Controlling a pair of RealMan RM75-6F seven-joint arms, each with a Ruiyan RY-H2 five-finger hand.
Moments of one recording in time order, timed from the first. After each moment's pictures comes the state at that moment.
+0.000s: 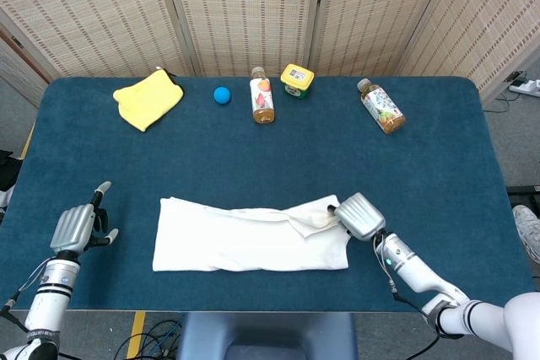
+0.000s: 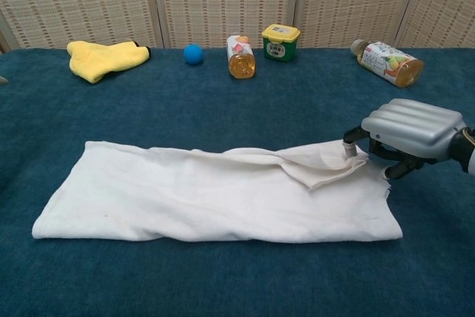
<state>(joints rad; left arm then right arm) -0.37 -1.27 -0.16 -1.63 1.05 1.13 0.13 0.65 -1.58 -0.05 -1.11 -1.55 1.02 -0.15</state>
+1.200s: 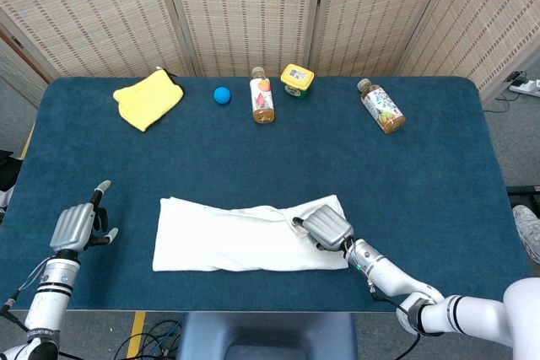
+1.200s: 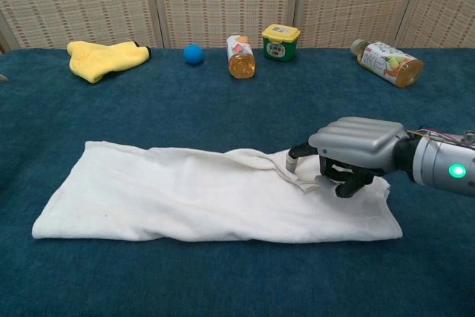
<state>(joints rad) -0.38 -1.27 -0.16 -1.65 1.04 1.13 0.14 0.75 -1.54 0.02 -1.41 -1.39 0.79 -0.29</state>
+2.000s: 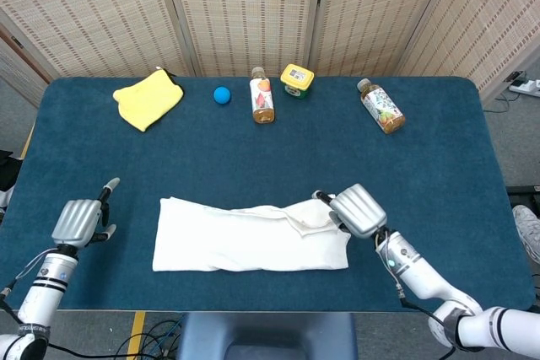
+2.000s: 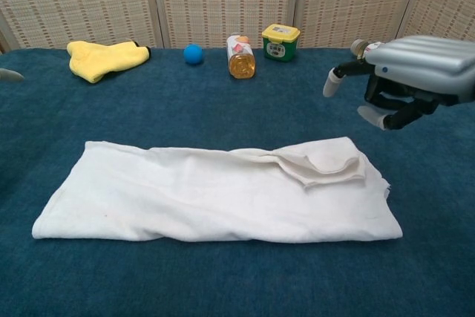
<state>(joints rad) -0.41 -1.29 -0.09 -1.42 1.31 1.12 0.09 0.64 -1.31 0.05 -1.62 -1.44 1.06 -0.29</state>
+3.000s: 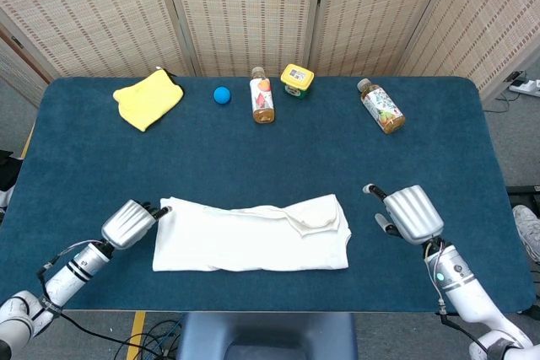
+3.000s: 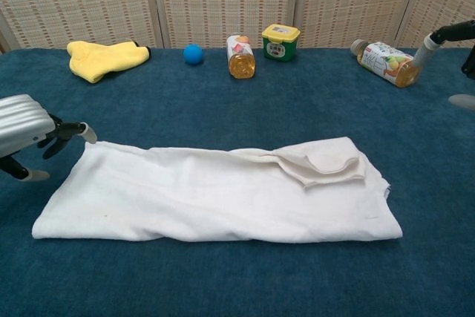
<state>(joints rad) -0.55 -1.71 0.12 -0.51 1.82 1.37 -0.20 0.47 -1.15 0.04 -1.72 -1.45 1.22 -0.28</state>
